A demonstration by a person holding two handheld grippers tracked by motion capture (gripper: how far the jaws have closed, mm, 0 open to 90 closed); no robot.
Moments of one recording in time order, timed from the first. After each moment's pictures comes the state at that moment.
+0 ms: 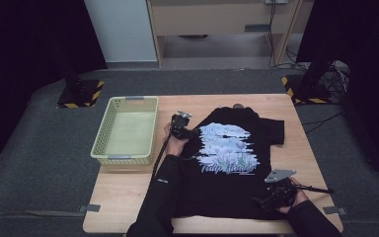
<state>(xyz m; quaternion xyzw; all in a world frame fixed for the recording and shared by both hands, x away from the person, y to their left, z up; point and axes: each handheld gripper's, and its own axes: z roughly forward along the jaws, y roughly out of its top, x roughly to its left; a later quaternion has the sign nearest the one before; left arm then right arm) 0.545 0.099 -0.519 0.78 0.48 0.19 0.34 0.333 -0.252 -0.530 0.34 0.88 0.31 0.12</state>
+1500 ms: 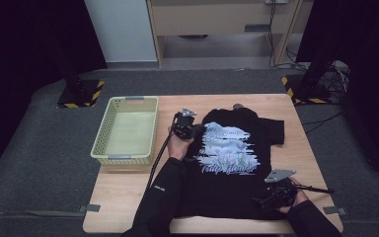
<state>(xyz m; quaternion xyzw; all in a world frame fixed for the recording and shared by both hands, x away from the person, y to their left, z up) 0.502 0.074 -0.462 0.79 0.42 0.14 0.43 0.333 -0.252 -0.530 0.34 0.88 0.31 0.12</state>
